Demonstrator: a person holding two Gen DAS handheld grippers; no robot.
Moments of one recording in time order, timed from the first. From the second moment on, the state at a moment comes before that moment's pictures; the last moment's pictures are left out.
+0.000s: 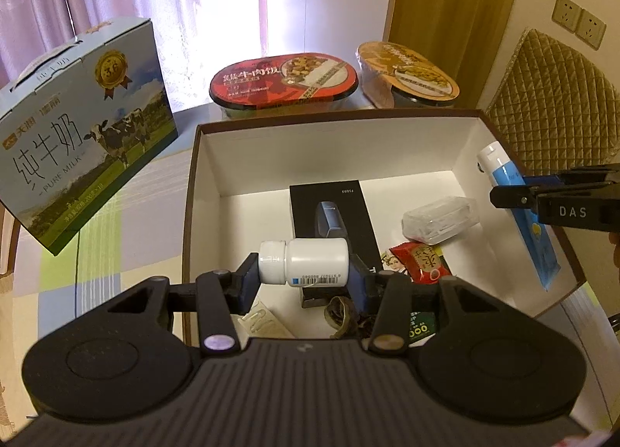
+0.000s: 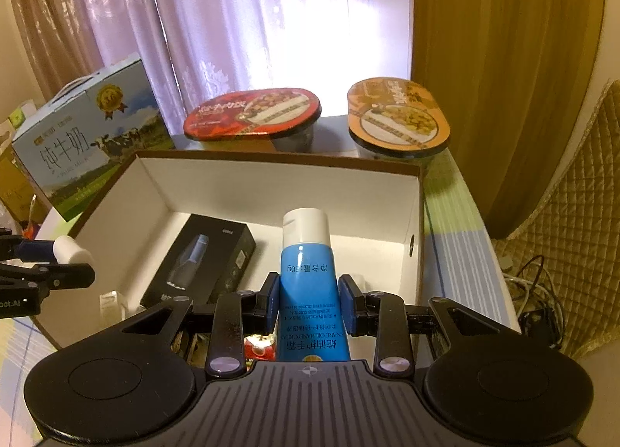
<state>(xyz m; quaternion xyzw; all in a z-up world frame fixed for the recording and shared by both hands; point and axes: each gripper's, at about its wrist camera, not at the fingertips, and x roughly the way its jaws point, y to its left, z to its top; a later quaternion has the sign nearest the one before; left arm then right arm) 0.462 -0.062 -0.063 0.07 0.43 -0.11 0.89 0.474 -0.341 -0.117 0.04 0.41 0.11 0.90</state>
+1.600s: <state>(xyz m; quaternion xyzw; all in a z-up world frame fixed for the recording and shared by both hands) 0.476 -0.073 -0.119 0.11 0.50 -0.13 0.85 0.471 -0.322 -0.152 -0.03 0.43 0.15 0.89</state>
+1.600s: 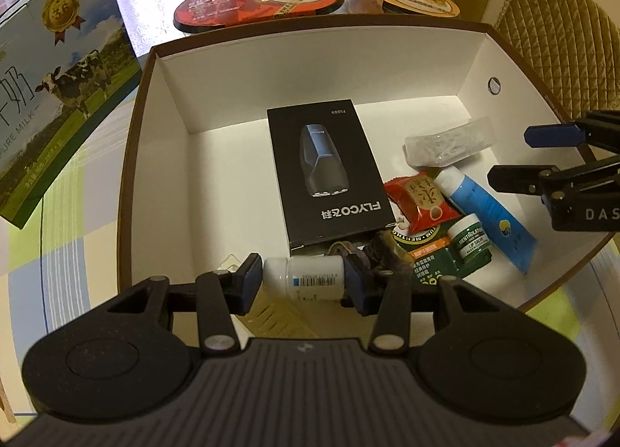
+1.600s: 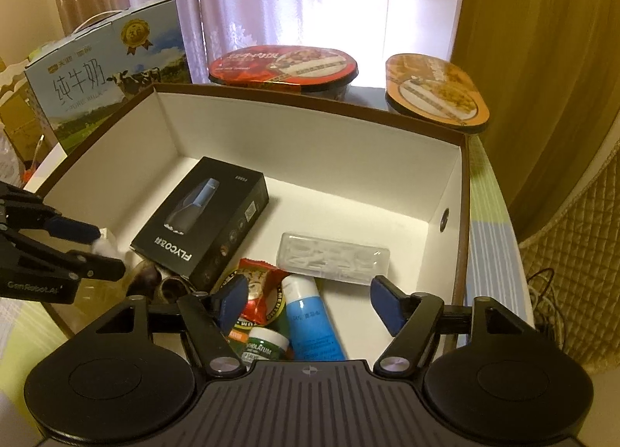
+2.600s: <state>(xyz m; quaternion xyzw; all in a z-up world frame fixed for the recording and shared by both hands) 0.448 -0.069 -0.085 0.10 0.47 -0.10 0.87 0.430 -0.326 -0.128 0.00 0.44 0.16 0.89</state>
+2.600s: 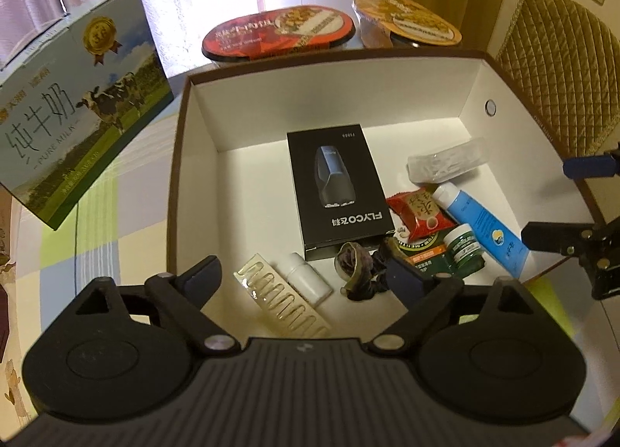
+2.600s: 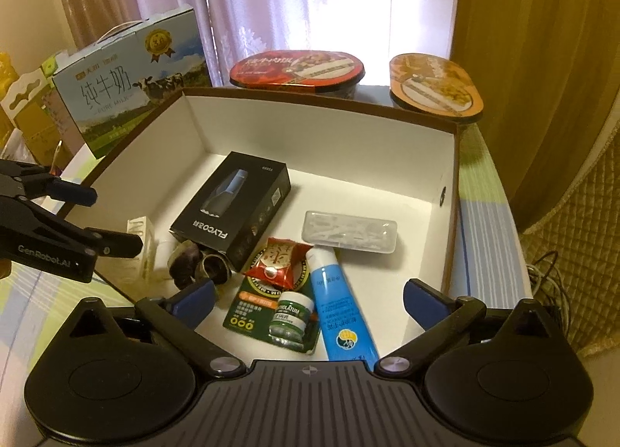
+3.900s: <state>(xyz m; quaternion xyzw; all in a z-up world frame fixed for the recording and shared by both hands) 0.331 -0.061 -0.045 0.07 0.43 -0.11 0.89 0.336 -0.308 -0.088 0.02 0.42 0.17 0.89</state>
